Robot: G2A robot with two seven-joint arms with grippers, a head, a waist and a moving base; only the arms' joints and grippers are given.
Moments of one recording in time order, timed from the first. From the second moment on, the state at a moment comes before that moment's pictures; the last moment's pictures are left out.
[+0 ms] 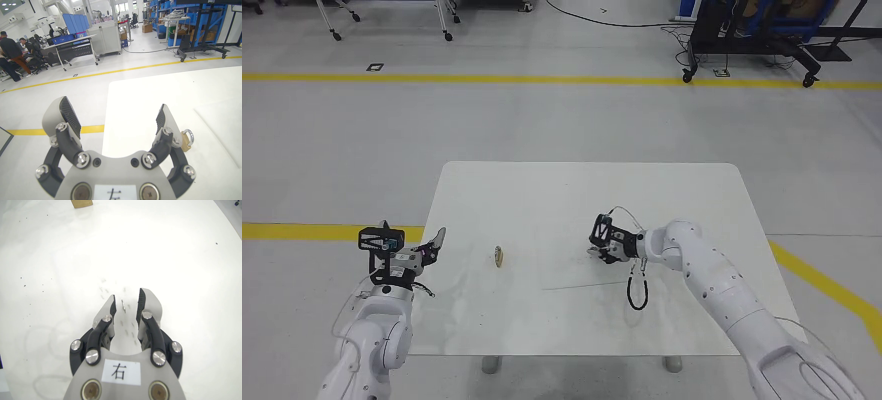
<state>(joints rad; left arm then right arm) 1.73 -1.15 -1.60 -1.80 1.33 0.00 0.00 -0.95 -1.23 0.94 -0.99 -1.33 -0.88 0.24</state>
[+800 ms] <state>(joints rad) 1.73 -1.15 -1.60 -1.80 1.33 0.00 0.00 -0.96 -1.21 0.97 -1.02 -1.35 -0.87 0.19</state>
